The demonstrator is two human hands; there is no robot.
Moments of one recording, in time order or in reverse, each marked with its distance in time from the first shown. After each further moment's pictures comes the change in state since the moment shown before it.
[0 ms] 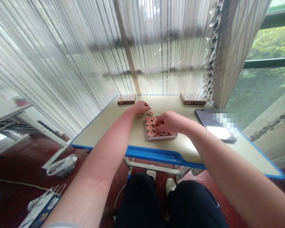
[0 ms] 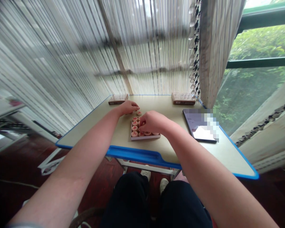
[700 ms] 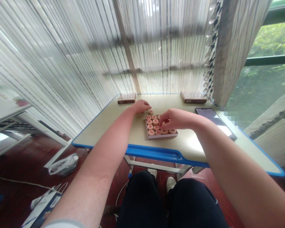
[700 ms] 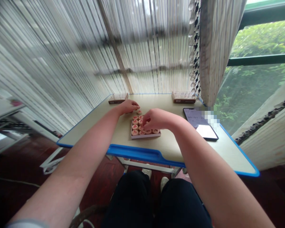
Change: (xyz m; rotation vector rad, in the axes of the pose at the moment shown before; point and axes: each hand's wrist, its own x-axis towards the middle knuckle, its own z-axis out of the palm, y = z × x) left_hand -0.002 0.002 0.000 0.028 -0.024 -0.005; right_hand -0.012 0.005 -0.019 0.075 -0.090 -0.038
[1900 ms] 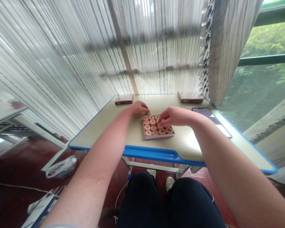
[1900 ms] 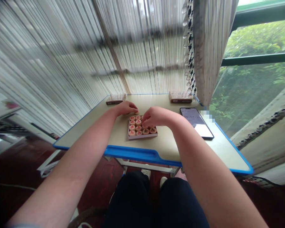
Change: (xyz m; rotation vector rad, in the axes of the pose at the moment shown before) left_hand -0.003 0.001 -0.003 0.039 -0.076 0.068; right_hand -0.001 0.014 -0.007 0.067 0.009 0.072
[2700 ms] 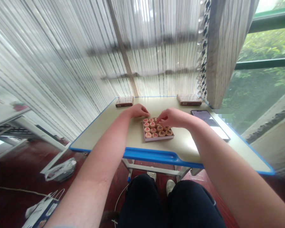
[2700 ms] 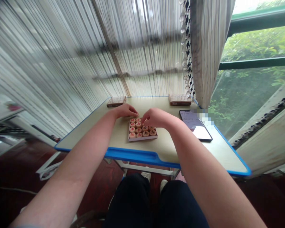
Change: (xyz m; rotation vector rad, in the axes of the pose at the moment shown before) left_hand -0.005 0.000 -0.006 -0.065 -0.072 0.008; right_hand 0.006 0.001 0.005 0.006 0.079 -0.013
